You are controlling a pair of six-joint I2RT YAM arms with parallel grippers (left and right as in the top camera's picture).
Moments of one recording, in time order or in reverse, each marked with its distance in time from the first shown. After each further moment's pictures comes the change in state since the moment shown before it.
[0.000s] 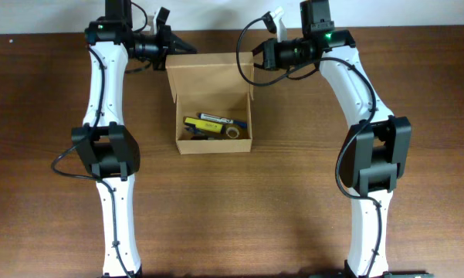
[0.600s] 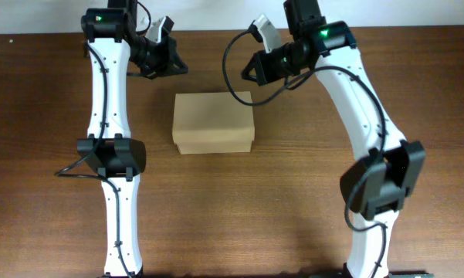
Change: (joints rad) left arm -0.051 0.000 0.265 -0.435 -0.438 0.214; right arm 0.114 -0.212 0.002 -0.341 0.373 -0.163
